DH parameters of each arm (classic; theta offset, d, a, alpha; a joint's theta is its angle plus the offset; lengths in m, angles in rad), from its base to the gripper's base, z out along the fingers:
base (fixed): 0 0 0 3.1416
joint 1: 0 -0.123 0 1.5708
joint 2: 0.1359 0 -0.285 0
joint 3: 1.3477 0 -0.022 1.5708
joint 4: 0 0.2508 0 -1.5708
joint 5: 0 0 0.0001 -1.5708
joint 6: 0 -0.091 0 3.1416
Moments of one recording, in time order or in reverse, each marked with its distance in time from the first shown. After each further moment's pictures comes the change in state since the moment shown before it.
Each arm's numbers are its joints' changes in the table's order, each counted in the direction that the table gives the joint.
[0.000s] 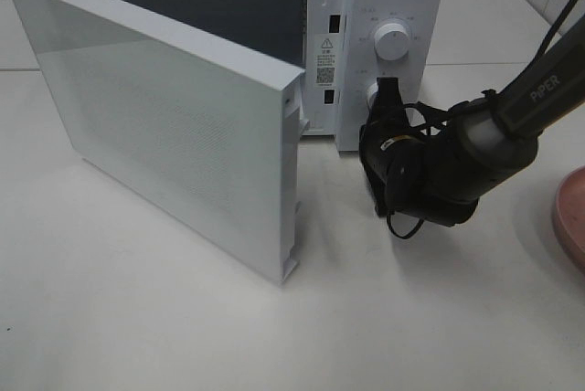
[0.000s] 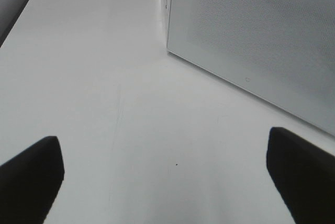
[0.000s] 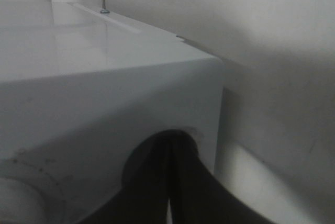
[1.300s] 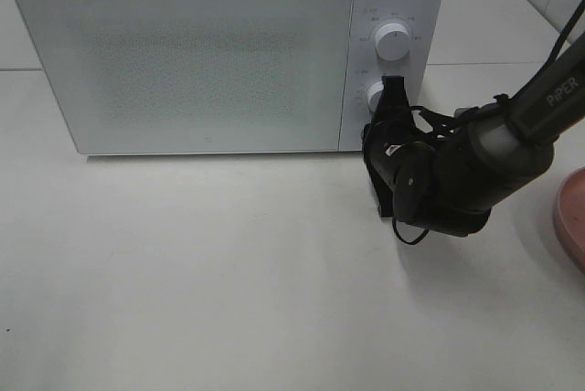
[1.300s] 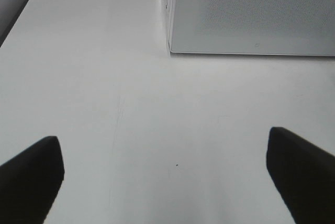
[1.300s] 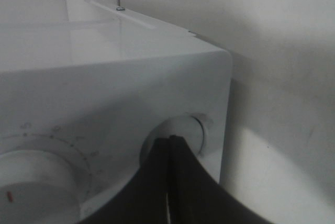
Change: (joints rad) left arm 0.000 0.000 0.000 0.000 0.000 0.000; right arm -0.025 -0.045 0.074 -0.027 -0.058 -0.047
